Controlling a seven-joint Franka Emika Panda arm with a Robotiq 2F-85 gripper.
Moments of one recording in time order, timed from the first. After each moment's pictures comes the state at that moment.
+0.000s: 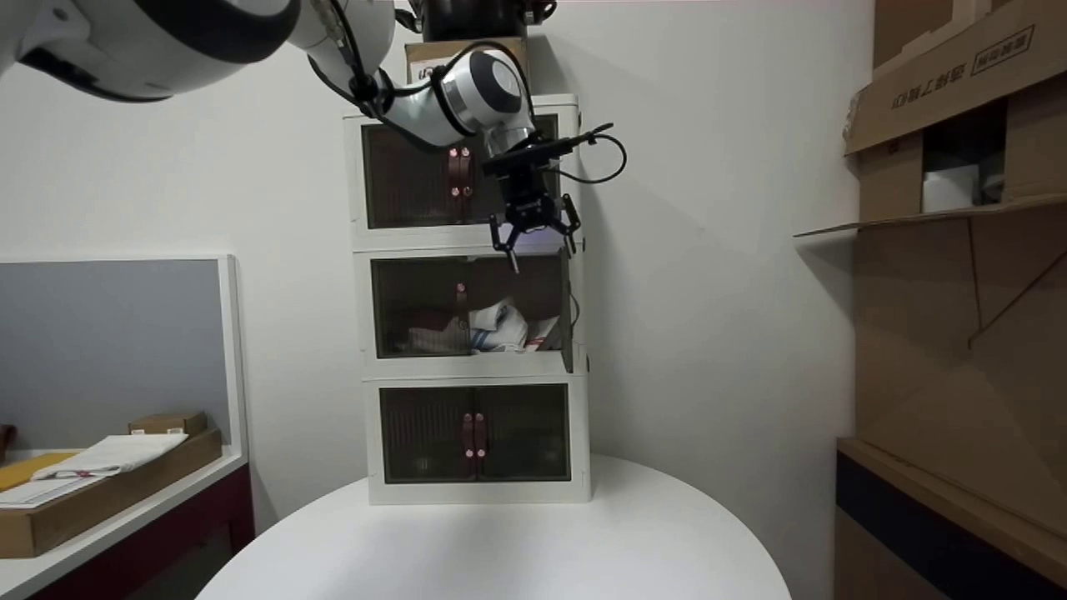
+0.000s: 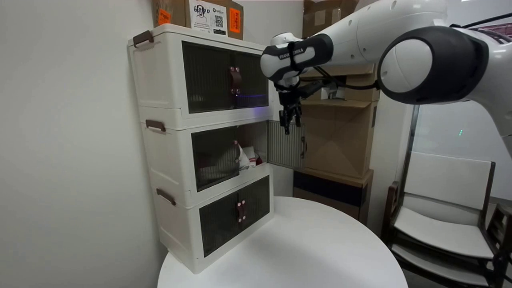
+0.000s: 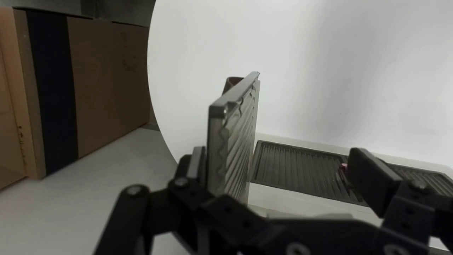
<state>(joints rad) -0.06 0.49 -0.02 -1.09 -0.25 1.67 -0.48</state>
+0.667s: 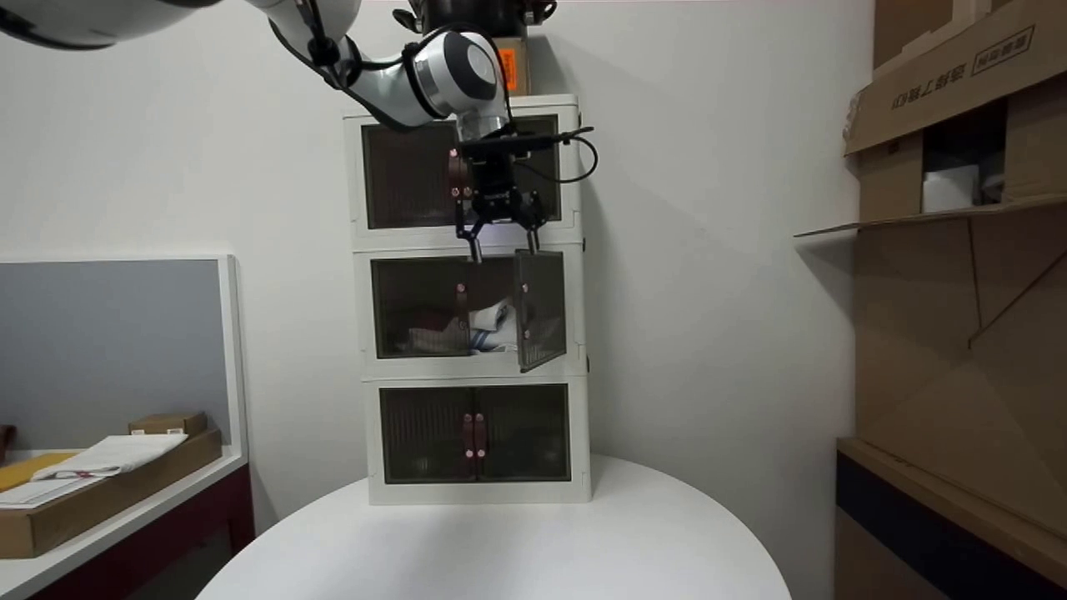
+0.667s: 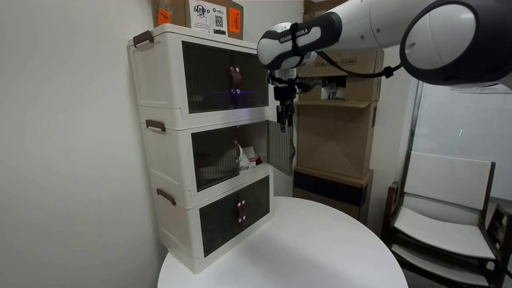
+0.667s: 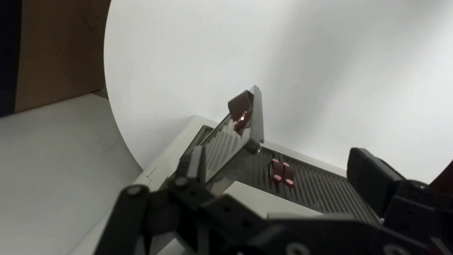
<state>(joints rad) -0.06 0.37 0.04 -1.24 -0.18 1.67 -0.66</state>
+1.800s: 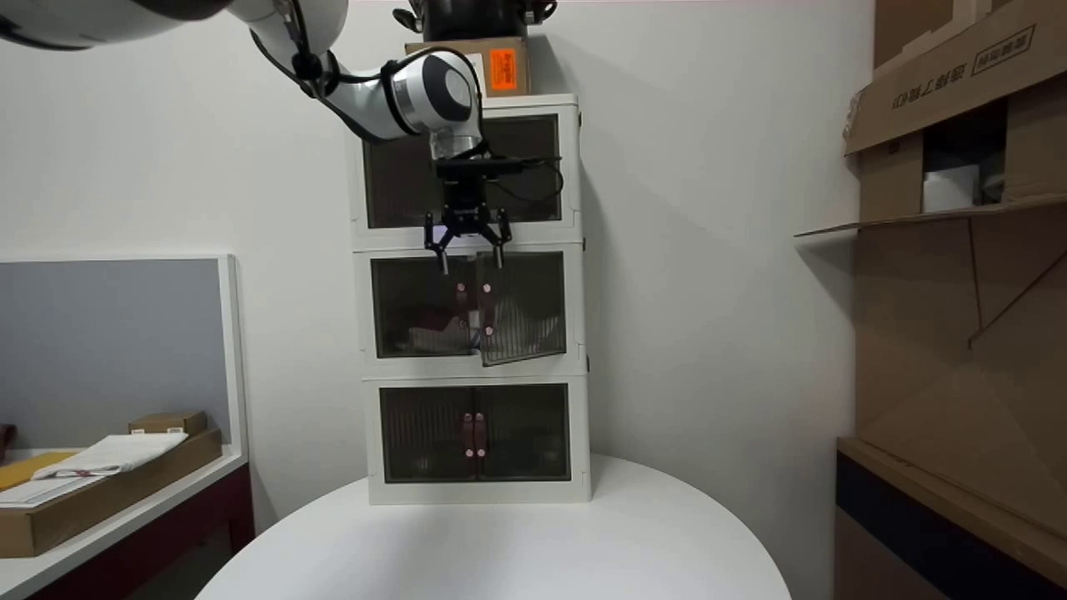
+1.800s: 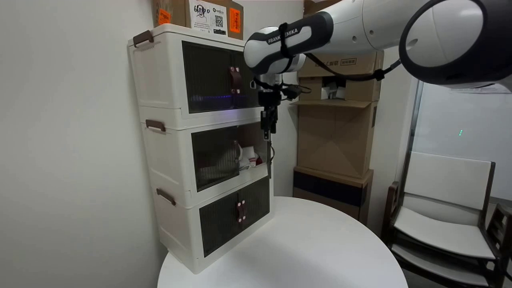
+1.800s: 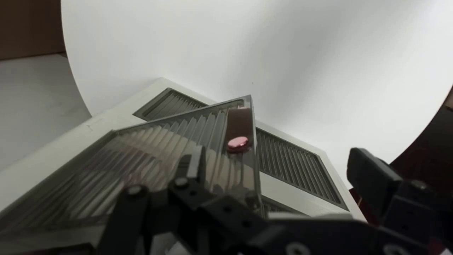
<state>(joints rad) -0.02 0.38 0.09 -1.27 -0.13 1.73 -0.67</state>
